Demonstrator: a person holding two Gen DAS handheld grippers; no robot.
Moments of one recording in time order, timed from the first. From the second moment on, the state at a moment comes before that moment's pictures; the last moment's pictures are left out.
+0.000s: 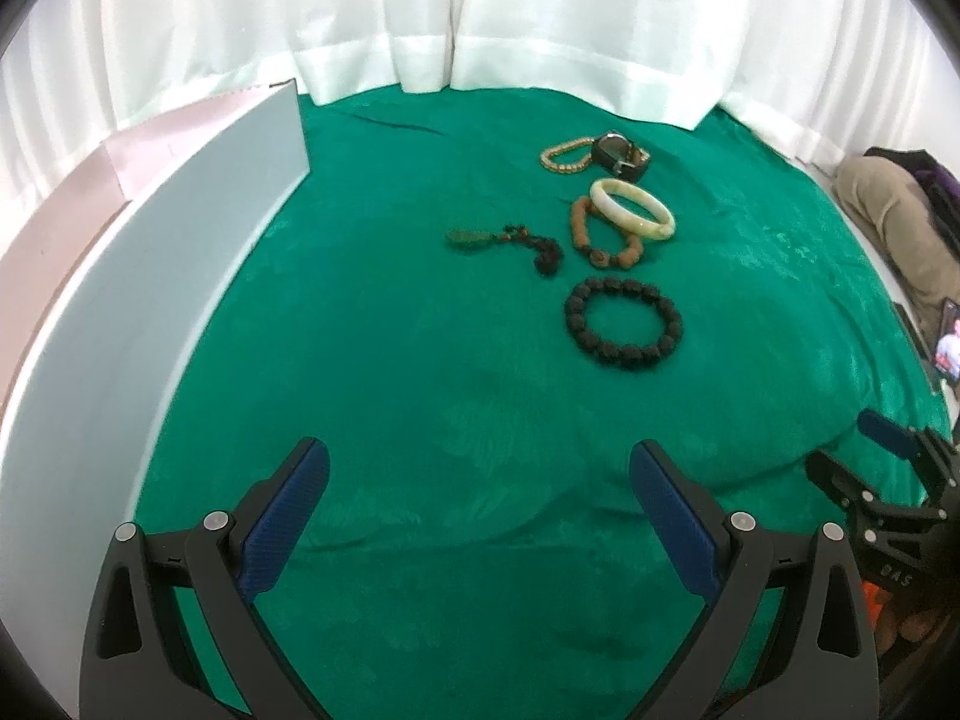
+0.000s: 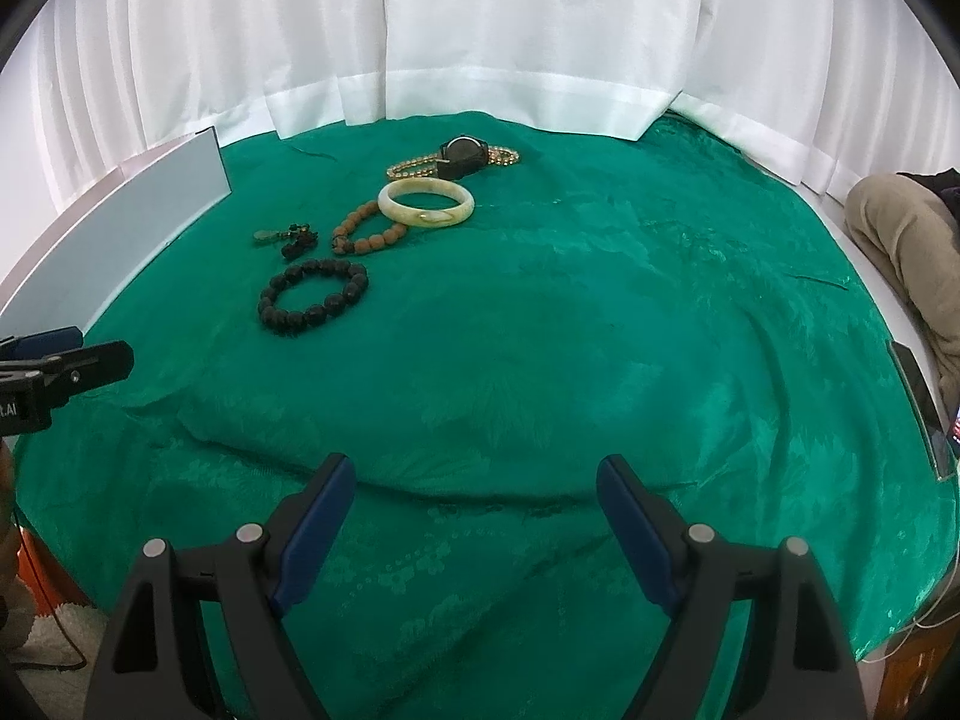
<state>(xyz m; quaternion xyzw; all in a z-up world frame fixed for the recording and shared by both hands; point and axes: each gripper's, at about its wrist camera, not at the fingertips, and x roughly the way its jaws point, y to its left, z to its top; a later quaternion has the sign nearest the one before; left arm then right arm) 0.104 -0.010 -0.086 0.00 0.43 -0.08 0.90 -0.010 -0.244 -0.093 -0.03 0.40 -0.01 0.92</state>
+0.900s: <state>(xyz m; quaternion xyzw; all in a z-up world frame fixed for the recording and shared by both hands) 0.237 -0.061 -0.113 0.02 0.45 -0.14 0.88 -0.003 -0.261 -0.095 0.00 0.40 -0.02 0.92</state>
